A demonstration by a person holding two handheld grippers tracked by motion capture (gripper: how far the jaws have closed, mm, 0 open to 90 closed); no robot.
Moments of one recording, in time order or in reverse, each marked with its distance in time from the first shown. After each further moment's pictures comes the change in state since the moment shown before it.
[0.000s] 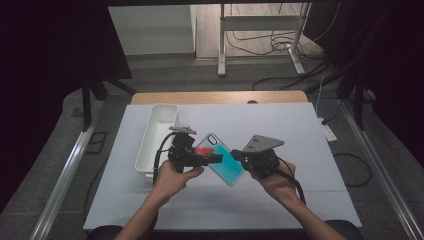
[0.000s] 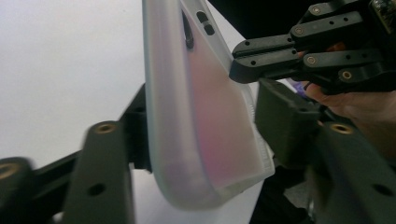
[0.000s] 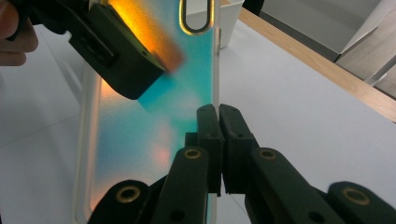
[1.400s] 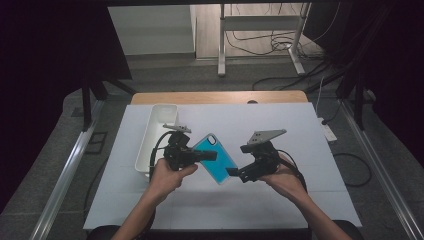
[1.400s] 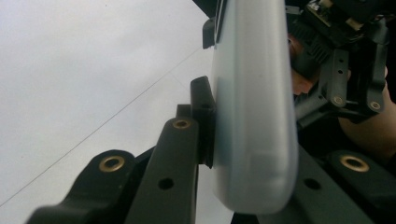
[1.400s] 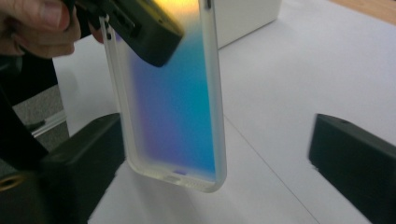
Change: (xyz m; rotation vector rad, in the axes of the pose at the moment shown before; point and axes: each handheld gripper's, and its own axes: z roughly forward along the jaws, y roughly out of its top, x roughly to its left) left arm 0.009 0.000 -0.010 0.016 -0.076 0.021; right arm -0.022 -0.007 0.010 0.067 0.253 0.159
